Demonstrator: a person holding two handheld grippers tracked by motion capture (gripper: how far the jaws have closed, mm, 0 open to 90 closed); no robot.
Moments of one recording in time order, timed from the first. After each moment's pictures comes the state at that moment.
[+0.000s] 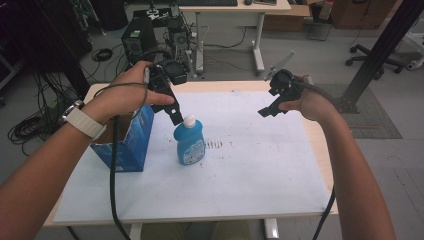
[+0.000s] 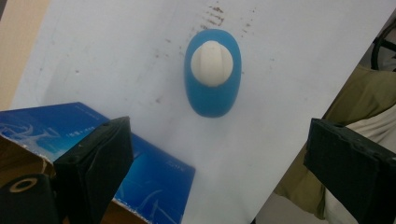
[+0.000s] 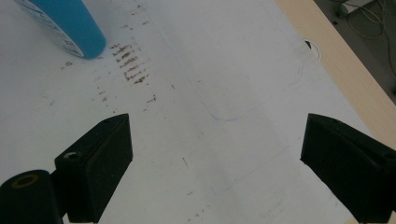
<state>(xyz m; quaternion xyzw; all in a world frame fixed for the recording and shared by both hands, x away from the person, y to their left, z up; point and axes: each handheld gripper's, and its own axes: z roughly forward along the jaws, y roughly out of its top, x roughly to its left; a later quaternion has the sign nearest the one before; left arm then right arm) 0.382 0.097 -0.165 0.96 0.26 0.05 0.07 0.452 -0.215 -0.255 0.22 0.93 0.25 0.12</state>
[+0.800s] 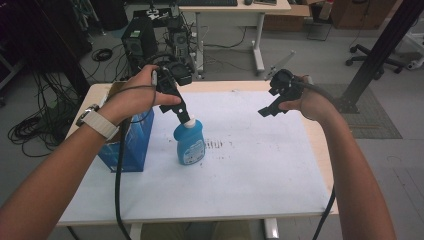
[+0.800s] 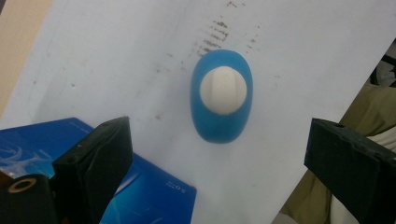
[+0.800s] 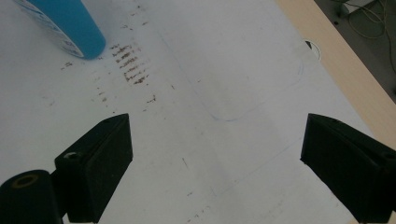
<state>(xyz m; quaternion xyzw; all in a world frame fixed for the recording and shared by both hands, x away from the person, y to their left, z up) 0.398 0.091 -0.185 0.96 0.26 0.05 0.09 0.454 -0.216 -0.256 0.22 0.93 0.25 0.11</state>
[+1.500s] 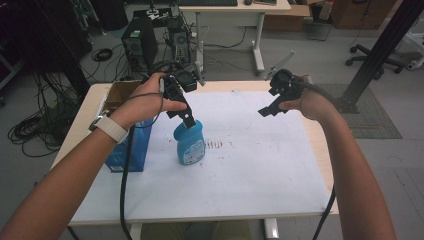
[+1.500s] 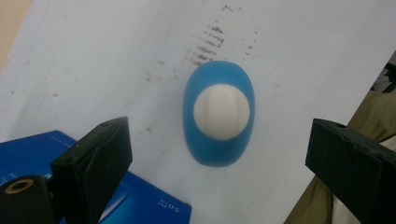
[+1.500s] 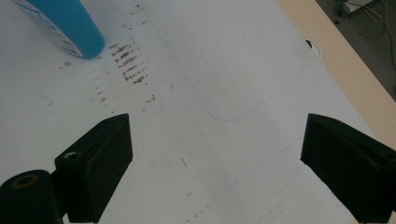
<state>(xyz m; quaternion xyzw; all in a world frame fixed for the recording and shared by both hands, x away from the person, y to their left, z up) 0.406 0.083 -0.211 0.96 0.26 0.04 0.10 0.456 -0.216 -0.258 0.22 0.93 0.25 0.11</state>
